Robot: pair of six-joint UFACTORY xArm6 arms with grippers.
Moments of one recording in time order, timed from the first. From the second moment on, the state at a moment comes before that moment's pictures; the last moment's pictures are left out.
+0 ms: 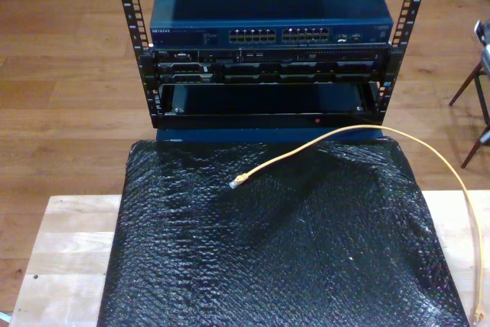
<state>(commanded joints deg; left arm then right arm) 62.9 -27.9 -31.3 -2.7 92.6 -200.6 -17.1 -23.4 -53.7 21.7 79.5 -110.1</state>
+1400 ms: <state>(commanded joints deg) 47.4 -25.7 -32.3 -11.6 94.7 -216.8 -2.2 -4.0 -77.6 25.1 76.8 -96.3</state>
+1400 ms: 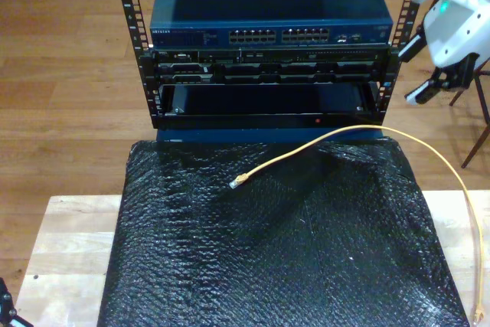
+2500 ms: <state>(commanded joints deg) 38.4 -25.6 -32.2 -15.7 94.8 -226.2 26.1 14.5 -82.9 5.7 70.3 -96.8</state>
